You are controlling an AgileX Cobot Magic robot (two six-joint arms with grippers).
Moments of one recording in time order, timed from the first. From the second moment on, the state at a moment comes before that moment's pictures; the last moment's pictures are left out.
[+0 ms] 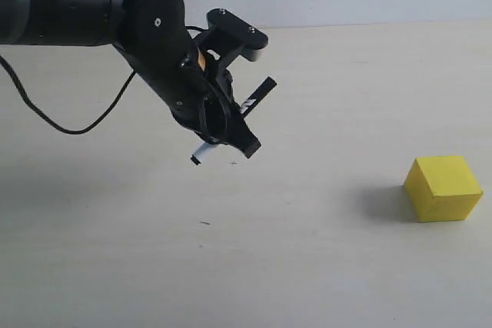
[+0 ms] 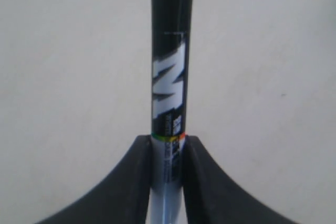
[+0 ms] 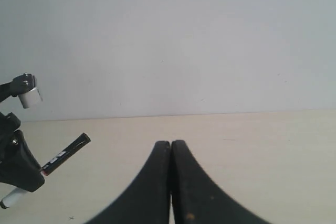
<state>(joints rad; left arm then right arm) -0.74 1.88 -1.30 -0.02 0.66 0.16 0.12 0.01 0.00 0.37 0.09 -0.23</state>
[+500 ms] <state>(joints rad) -0.65 1.87 -1.25 0.00 0.69 -0.07 0.12 0.01 0.00 0.37 0.09 -0.23</state>
